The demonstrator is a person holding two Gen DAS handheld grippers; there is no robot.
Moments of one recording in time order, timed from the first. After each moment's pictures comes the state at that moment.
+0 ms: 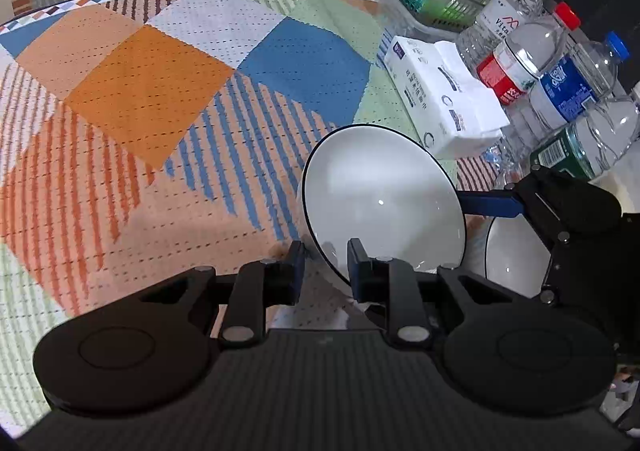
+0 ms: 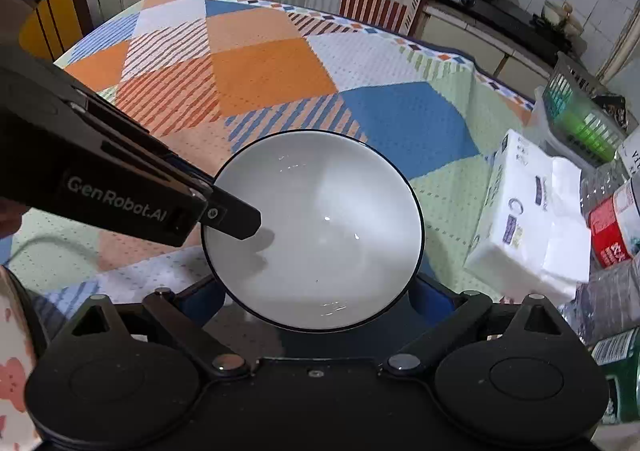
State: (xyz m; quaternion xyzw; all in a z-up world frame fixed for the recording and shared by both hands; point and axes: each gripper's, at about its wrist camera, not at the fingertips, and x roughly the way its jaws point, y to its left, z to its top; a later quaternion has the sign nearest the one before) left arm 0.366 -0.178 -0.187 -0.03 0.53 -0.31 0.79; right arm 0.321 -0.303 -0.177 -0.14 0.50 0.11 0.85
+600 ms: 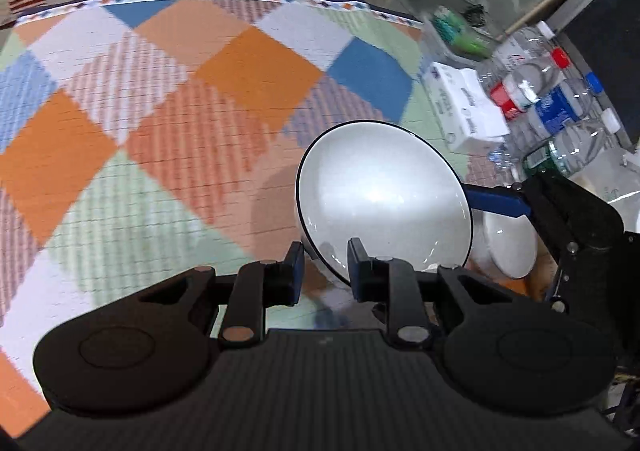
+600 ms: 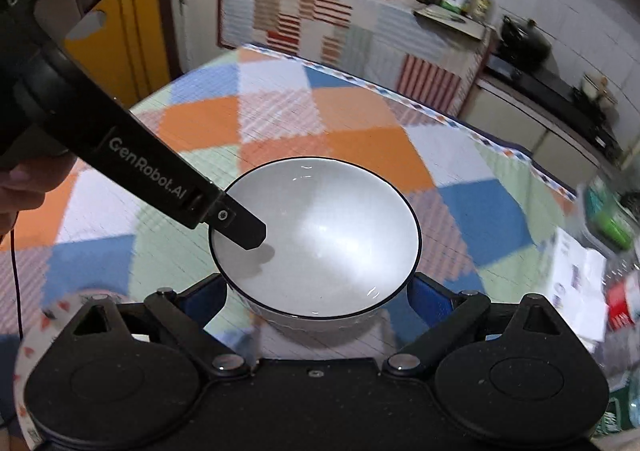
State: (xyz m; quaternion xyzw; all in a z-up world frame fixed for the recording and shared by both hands) left arm 0.328 -0.058 -0.132 -0.07 0.54 -0.26 0.80; right arm 0.273 -0.208 -0.118 -0.15 0.43 0.19 0.87
